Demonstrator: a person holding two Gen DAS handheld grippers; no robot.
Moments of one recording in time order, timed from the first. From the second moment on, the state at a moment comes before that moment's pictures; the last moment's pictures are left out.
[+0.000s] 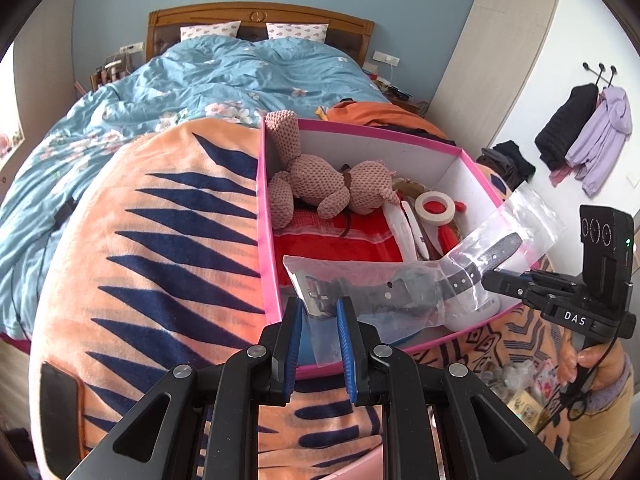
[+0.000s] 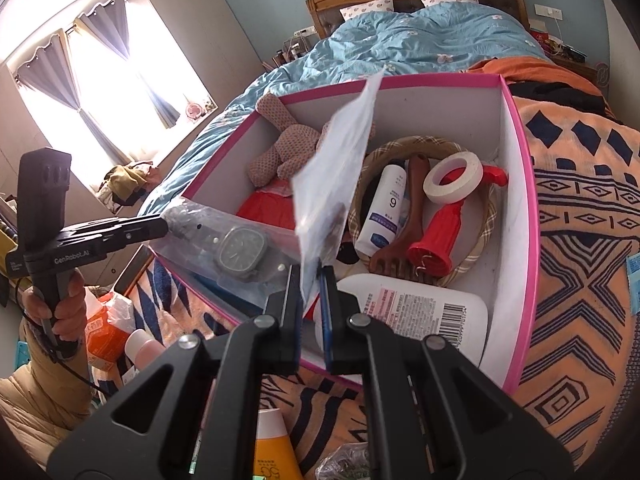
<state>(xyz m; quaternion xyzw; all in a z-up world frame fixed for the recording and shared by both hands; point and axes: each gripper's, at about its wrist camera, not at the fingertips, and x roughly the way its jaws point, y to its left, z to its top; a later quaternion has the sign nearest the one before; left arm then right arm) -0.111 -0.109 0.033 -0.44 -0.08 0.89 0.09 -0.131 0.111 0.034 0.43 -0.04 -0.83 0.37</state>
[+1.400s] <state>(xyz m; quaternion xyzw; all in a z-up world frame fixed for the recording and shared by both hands) -0.080 -0.071 0.046 -0.41 -0.07 0.90 0.14 -0.093 0.151 0.070 0.40 0.02 -0.86 0.32</state>
